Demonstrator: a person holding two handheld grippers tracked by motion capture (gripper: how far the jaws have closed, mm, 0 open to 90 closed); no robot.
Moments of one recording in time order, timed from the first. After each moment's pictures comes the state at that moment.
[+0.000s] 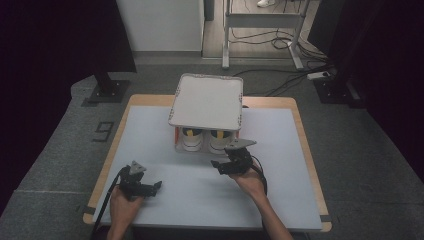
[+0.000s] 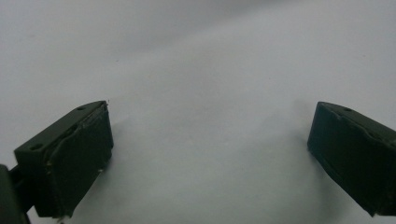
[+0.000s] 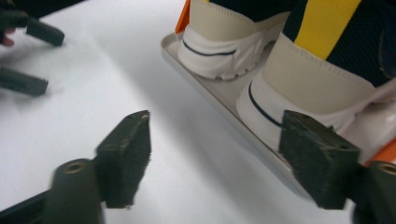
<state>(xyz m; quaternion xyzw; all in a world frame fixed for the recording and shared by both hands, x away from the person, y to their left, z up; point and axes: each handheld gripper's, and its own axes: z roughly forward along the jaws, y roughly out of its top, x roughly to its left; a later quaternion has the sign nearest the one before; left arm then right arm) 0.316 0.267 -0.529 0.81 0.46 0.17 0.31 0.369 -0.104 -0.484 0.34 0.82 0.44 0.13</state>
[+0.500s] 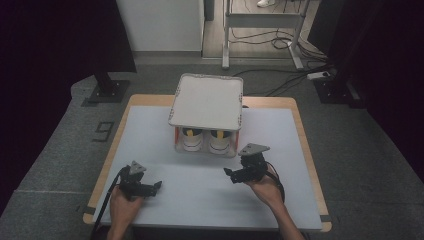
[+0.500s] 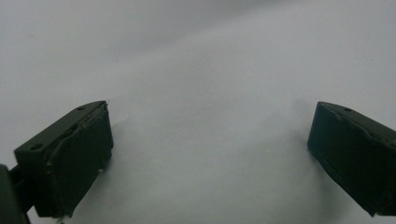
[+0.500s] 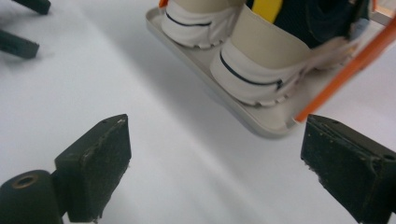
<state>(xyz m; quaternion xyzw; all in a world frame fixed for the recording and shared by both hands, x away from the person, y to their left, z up) 0.316 0.267 -0.529 0.81 0.46 0.17 0.31 0.341 -0.140 -0.468 0.34 0.83 0.40 0.17</state>
